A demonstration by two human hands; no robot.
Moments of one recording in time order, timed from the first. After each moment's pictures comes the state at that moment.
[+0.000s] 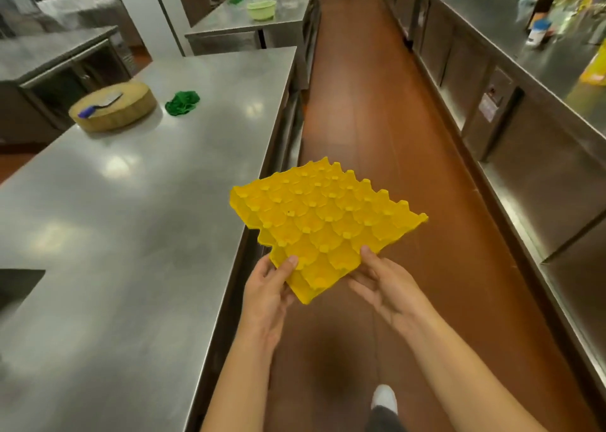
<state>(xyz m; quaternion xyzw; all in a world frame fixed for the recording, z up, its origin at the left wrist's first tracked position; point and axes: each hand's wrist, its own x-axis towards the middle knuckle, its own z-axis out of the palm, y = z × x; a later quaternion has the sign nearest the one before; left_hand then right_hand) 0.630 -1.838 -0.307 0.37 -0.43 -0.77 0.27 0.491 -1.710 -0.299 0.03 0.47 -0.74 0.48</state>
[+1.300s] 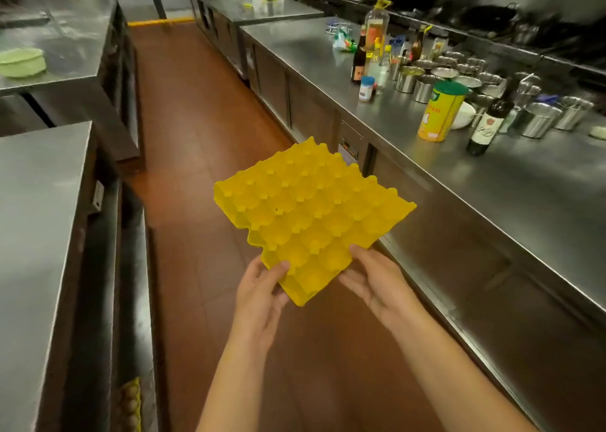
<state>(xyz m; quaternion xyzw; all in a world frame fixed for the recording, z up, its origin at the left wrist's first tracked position) -0.011 -2.046 -0.307 0.23 -0.42 -0.87 0.08 -0.070 -1.875 -0.281 0.13 0.54 -0.80 0.22</state>
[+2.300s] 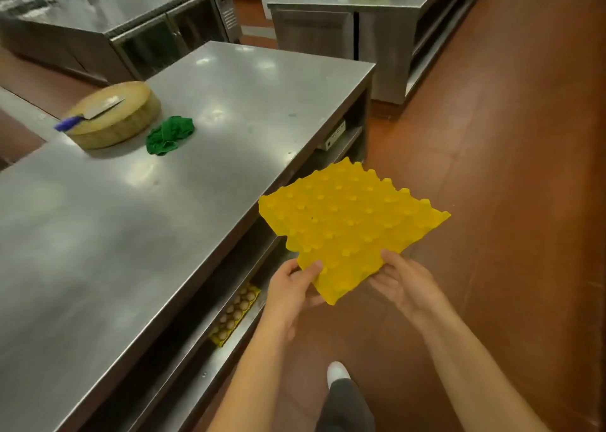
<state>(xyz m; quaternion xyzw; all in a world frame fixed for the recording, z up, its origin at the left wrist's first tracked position) -0.159 -2.264 -0.339 0.56 -0.39 -0.65 0.33 -0.350 -2.222 -0.354 -0.03 0.52 -0.58 0.62</state>
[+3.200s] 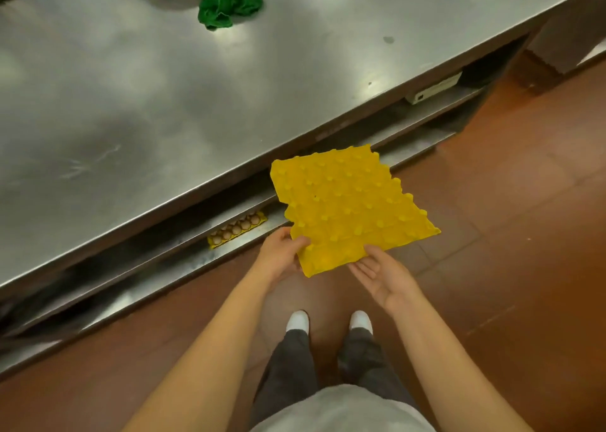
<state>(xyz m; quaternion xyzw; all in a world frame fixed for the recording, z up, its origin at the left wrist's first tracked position) -0.214 -2.394 -0.449 0.71 -0.22 -0.60 0.31 -0.412 -2.404 -0.472 0.00 0.54 -0.35 0.77</state>
